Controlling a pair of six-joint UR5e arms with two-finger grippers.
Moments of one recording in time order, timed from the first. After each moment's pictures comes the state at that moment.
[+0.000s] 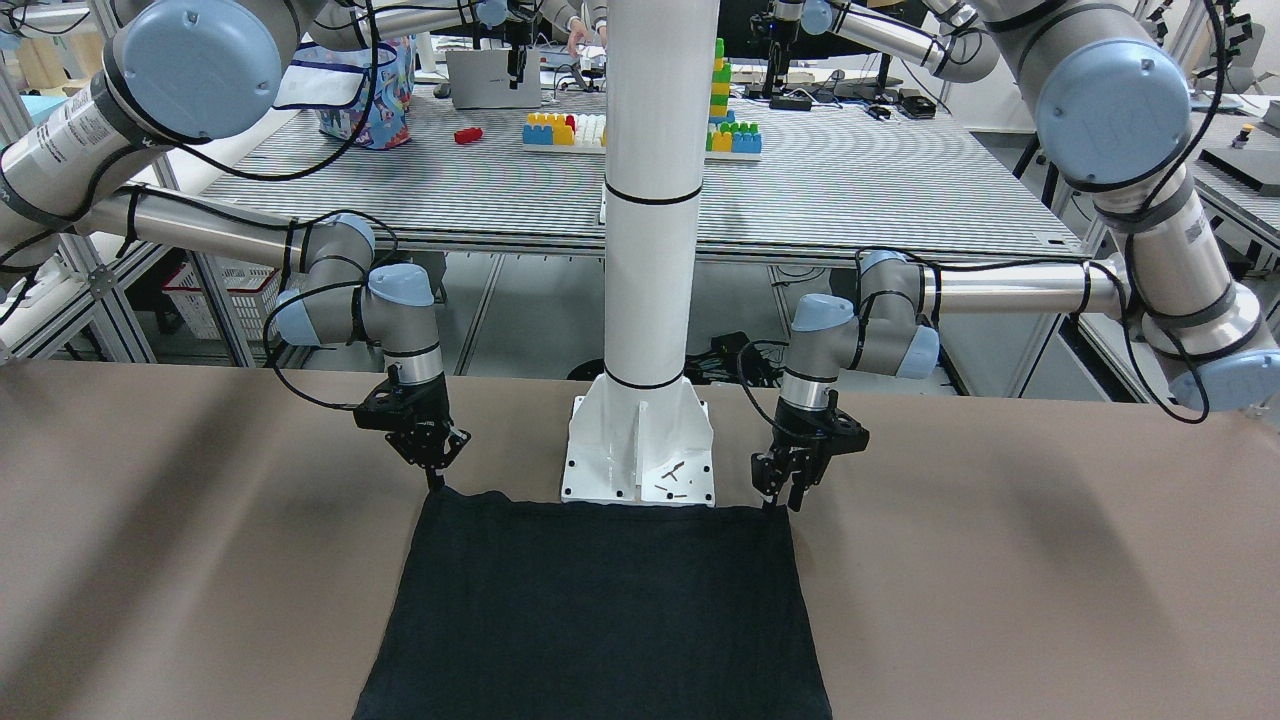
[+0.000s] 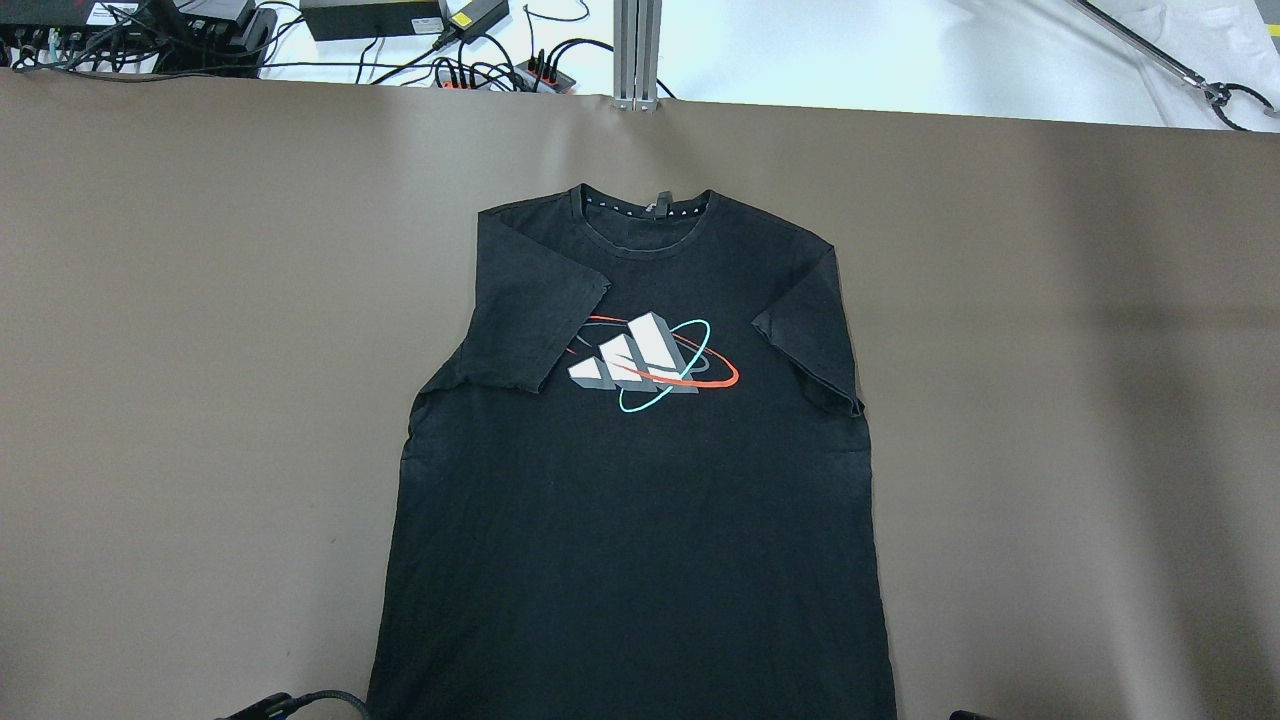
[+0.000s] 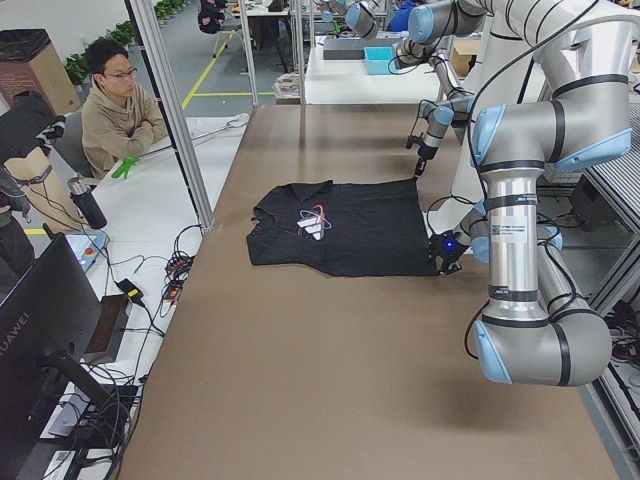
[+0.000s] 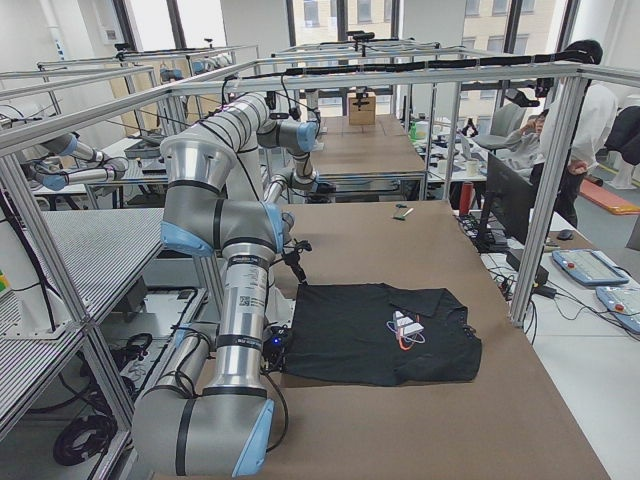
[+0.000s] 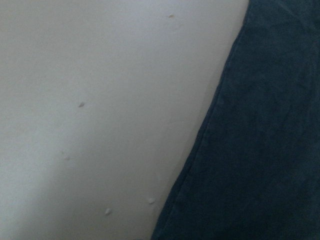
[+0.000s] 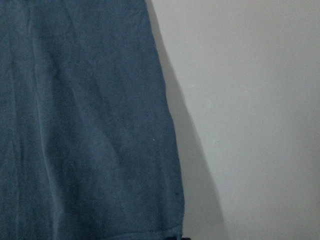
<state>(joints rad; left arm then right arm) 0.18 -1.60 -2.14 -1.78 -1.03 -2.20 -0.18 -1.80 2.24 -1.19 1.14 1.93</state>
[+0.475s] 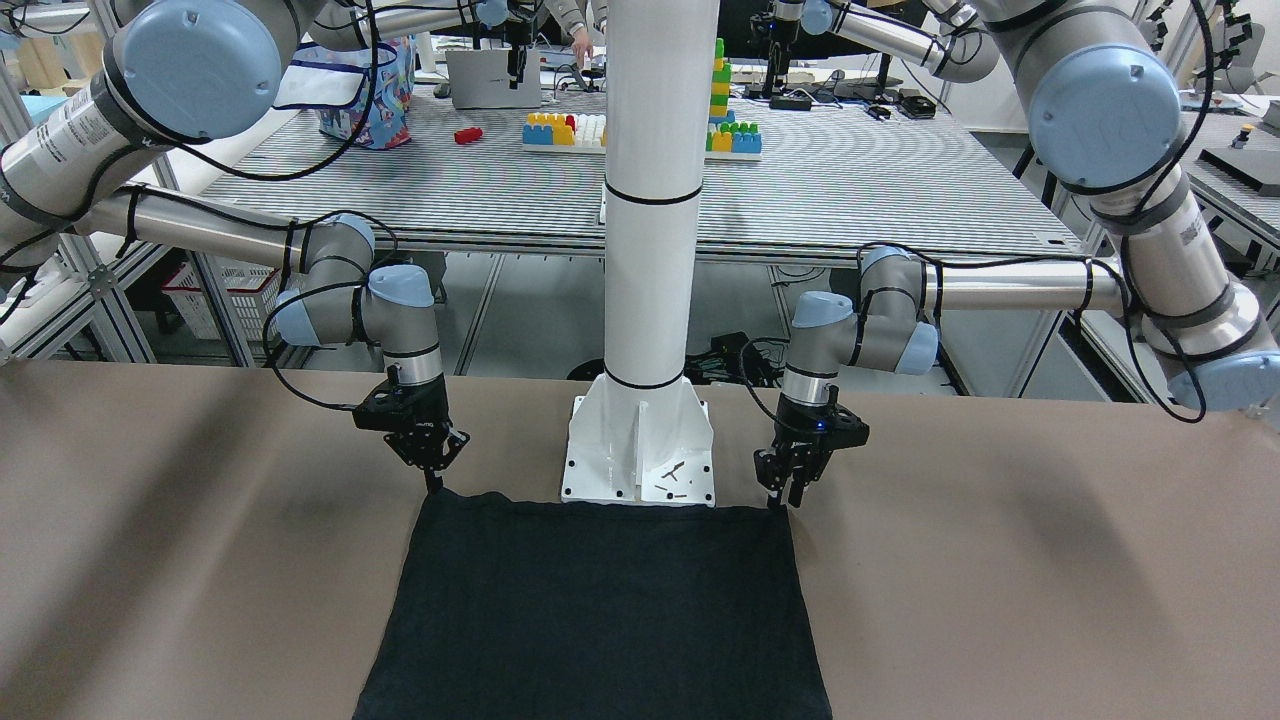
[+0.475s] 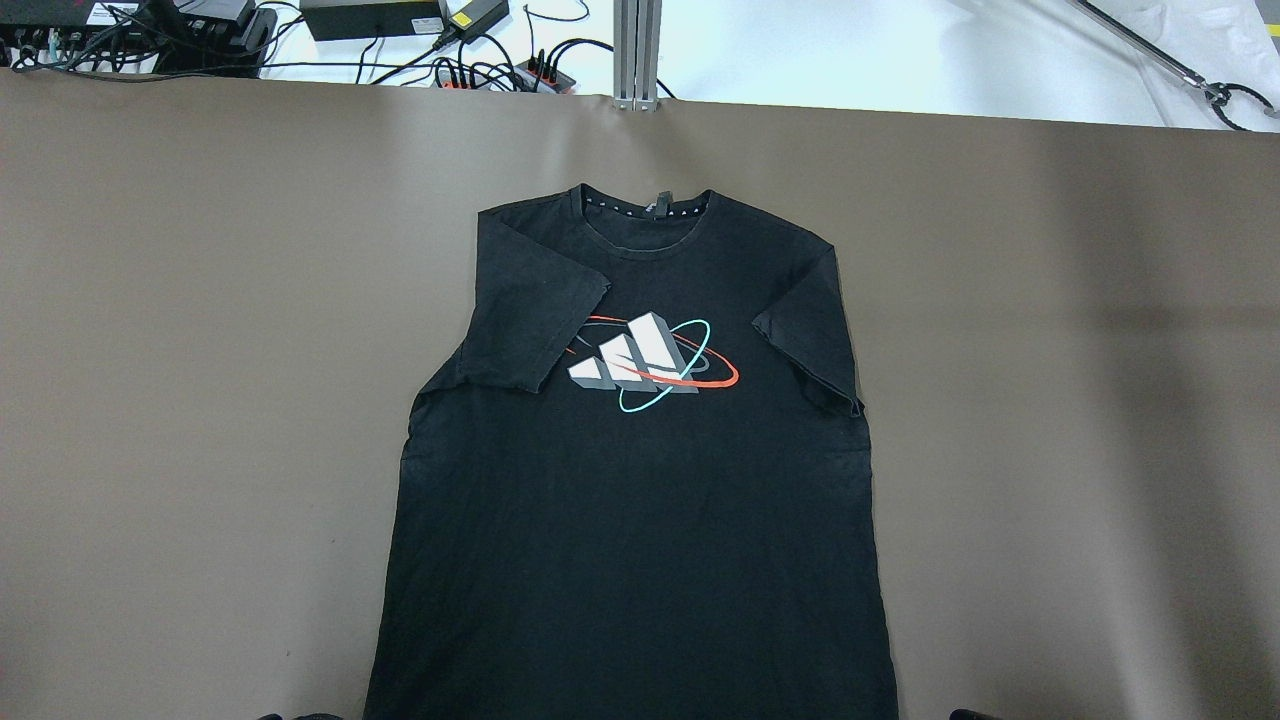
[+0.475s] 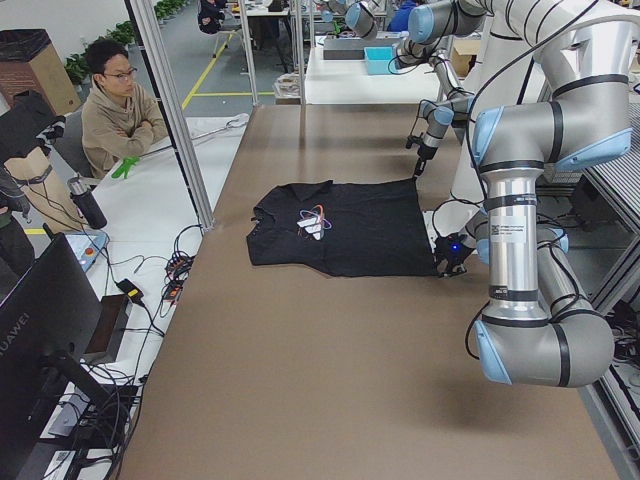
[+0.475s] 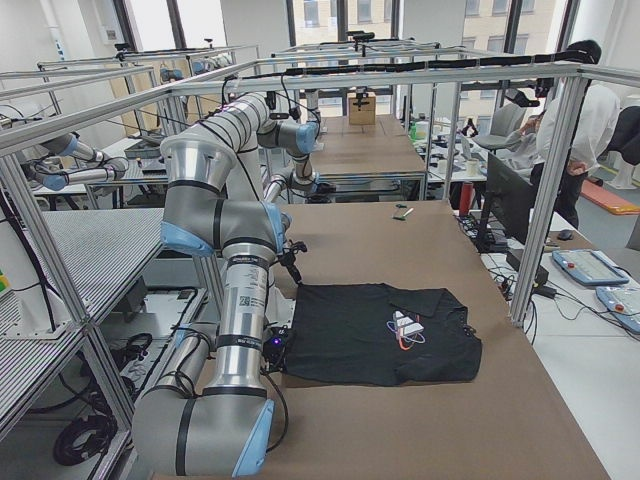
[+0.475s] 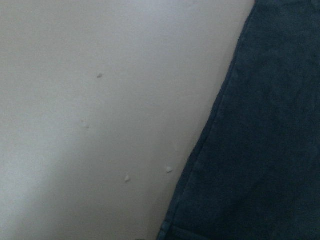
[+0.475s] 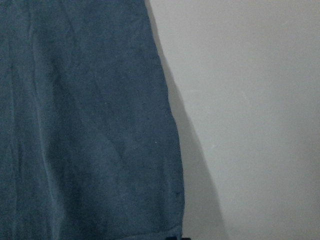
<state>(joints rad) 0.21 -1.58 -2.14 -1.77 -1.01 -2.23 -0.18 -1.80 2.24 -1.19 1.13 1.93</state>
